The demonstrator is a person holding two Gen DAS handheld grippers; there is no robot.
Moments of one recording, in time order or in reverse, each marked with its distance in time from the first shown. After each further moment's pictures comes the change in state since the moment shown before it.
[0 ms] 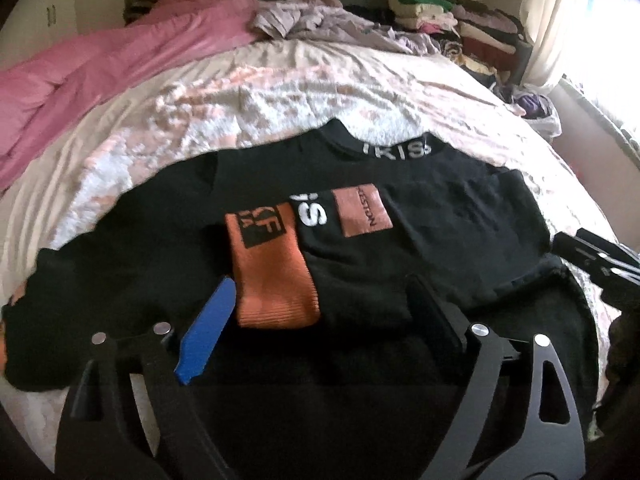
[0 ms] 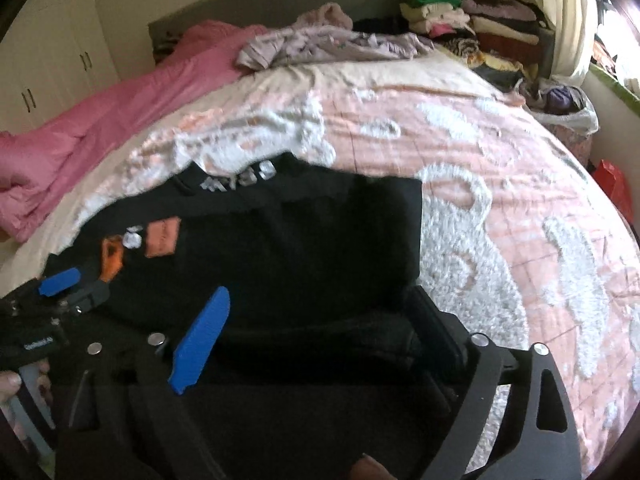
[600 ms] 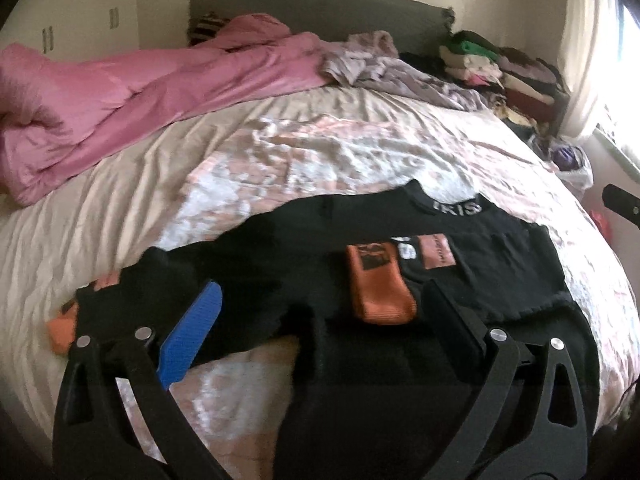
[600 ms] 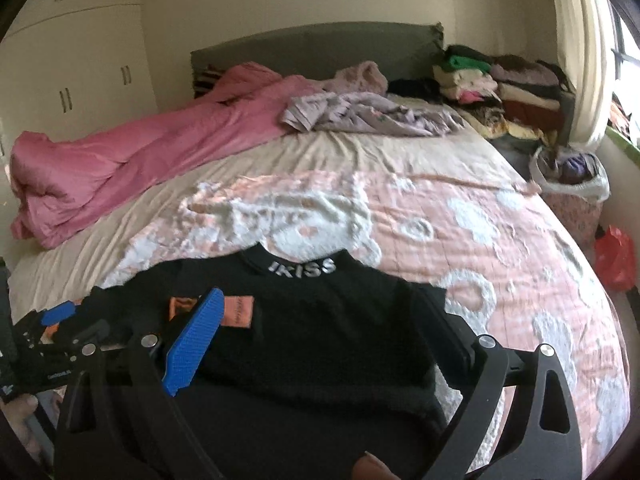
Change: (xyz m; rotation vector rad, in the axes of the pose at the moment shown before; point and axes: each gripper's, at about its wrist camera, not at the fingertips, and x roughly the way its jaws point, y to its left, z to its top) left arm -0.076 0.067 -0.006 -0.122 -0.142 0.143; right arm -0.062 0.060 0.058 -0.118 -0.157 0.064
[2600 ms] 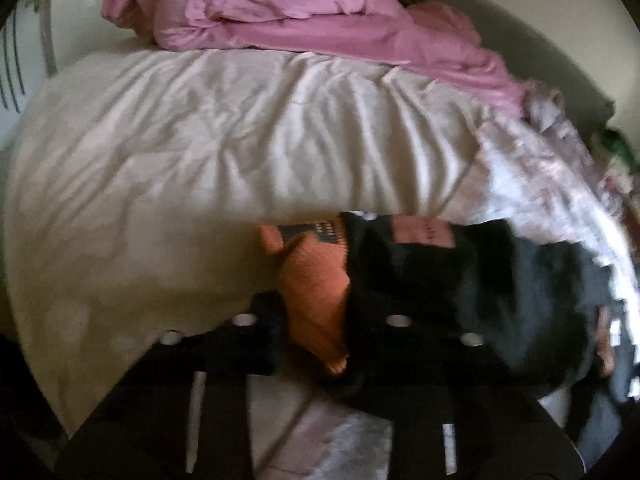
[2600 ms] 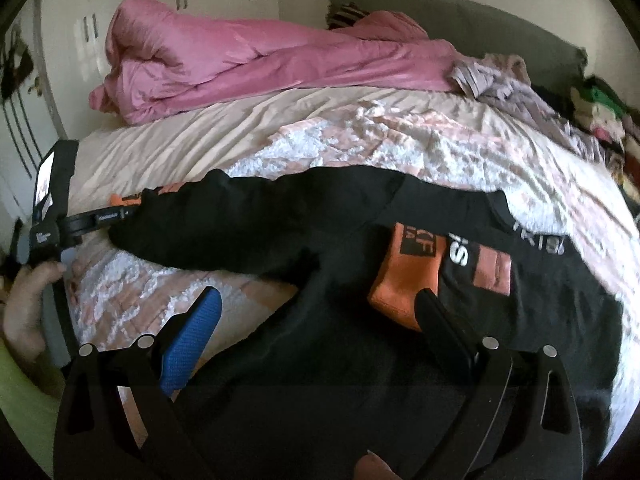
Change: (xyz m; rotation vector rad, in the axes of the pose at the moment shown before) left arm 0.036 0.259 -0.072 -0.503 0.049 0.238; right arm 0.085 0.204 -0.083 -0.291 0.188 0.266
